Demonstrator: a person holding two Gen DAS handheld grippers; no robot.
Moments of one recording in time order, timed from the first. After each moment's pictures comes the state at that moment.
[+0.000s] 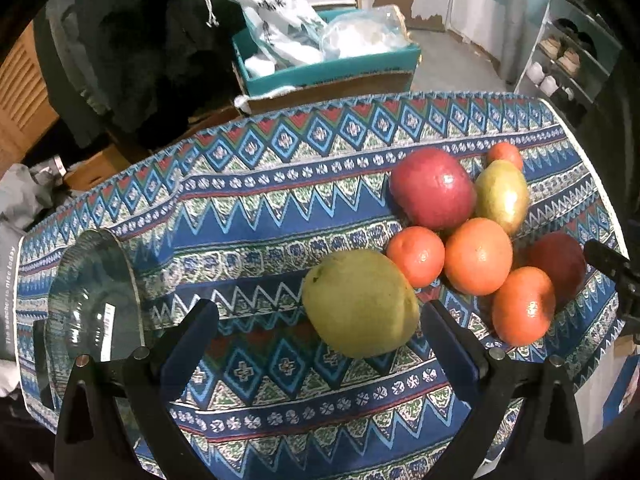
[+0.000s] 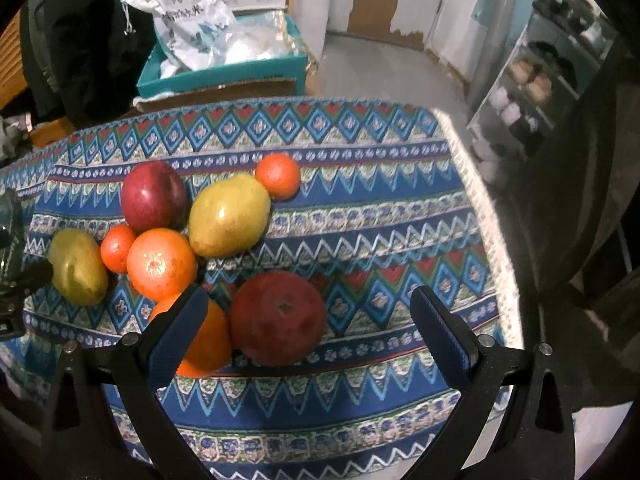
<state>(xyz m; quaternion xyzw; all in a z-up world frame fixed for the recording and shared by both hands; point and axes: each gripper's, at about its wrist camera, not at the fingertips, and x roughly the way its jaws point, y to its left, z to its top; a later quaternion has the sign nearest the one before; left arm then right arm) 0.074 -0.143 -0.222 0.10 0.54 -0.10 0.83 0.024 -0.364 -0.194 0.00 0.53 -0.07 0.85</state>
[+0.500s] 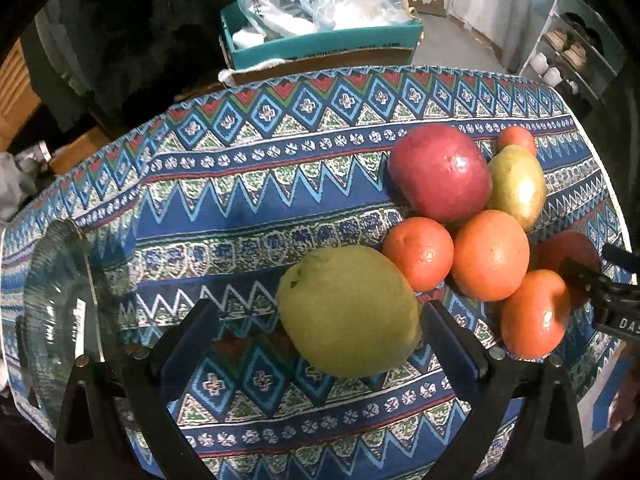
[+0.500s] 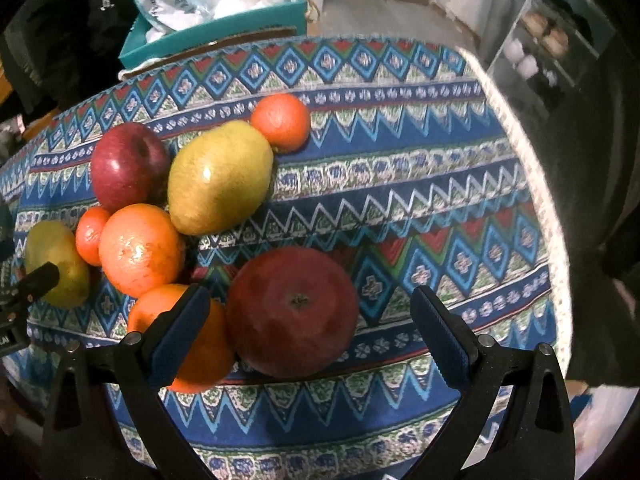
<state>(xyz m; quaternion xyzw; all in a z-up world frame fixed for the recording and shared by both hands) 0.091 -0.151 -0.252 0.09 0.57 -0.10 0.81 0.042 -0.370 -0.243 0.05 0.58 -0.06 0.81</state>
